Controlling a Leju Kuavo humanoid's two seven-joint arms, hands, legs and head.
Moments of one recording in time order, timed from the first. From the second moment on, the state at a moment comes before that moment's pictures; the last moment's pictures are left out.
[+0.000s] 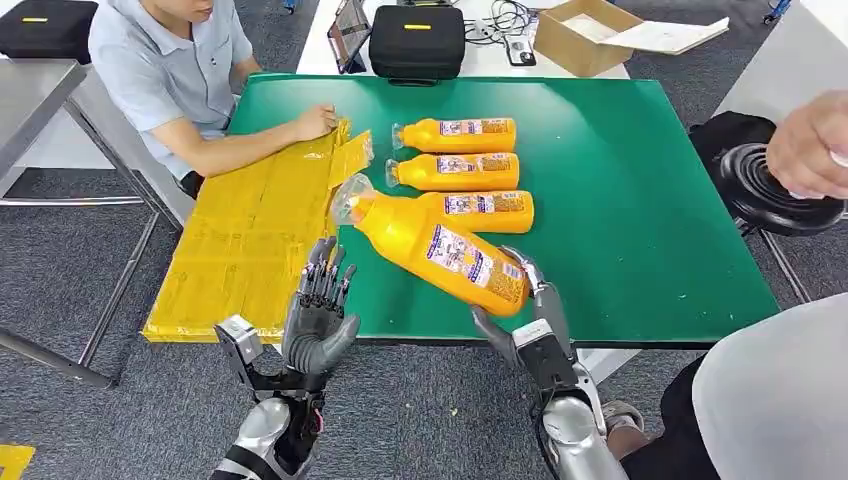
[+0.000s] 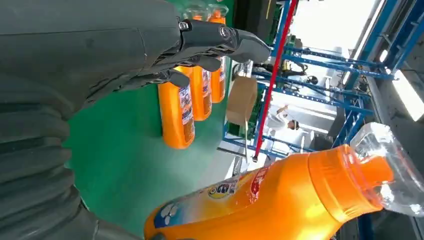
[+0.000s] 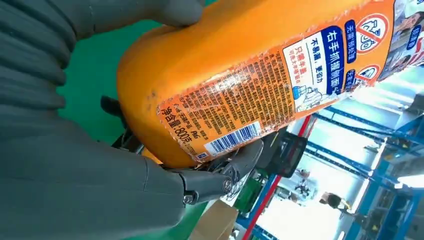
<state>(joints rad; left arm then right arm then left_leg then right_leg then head) -0.10 -0.22 -0.30 -1.25 0.31 -0.08 -0.57 -0.14 0.08 0.32 -1.30 0.19 -0.19 -0.70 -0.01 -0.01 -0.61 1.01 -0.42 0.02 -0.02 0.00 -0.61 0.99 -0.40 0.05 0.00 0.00</state>
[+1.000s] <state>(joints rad) -0.16 -0.24 -0.33 -1.16 0.45 -0.34 -0.52 -0.21 0.13 0.53 -1.14 0.16 -0.05 -0.70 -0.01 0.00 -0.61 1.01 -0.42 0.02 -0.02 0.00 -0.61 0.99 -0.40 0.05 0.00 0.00</state>
